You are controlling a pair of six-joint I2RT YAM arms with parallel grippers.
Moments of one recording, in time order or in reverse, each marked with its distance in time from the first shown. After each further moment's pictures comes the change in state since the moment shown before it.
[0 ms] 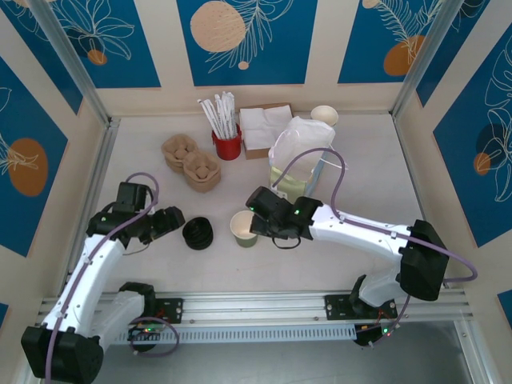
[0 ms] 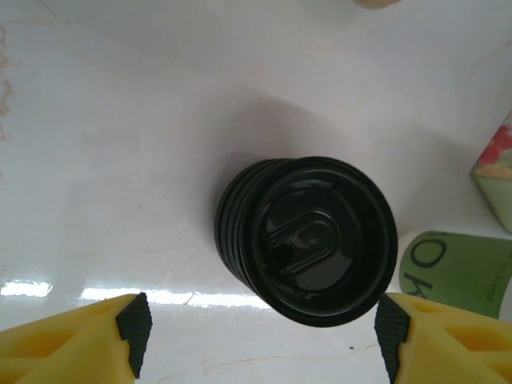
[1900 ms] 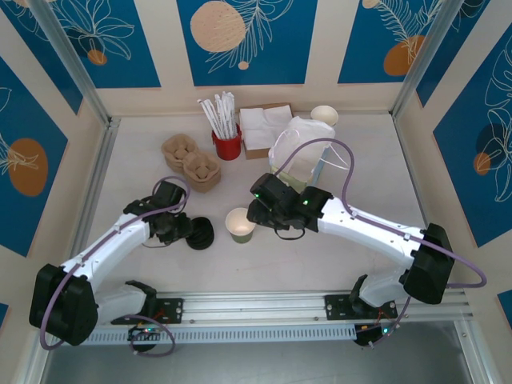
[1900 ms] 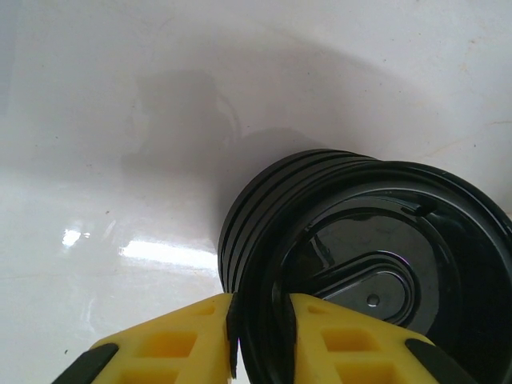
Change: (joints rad) left arm -0.237 0.262 -0.052 0.153 -0.170 -0.174; right arm -0.035 -0.046 0.098 -0.068 -0.047 -0.048
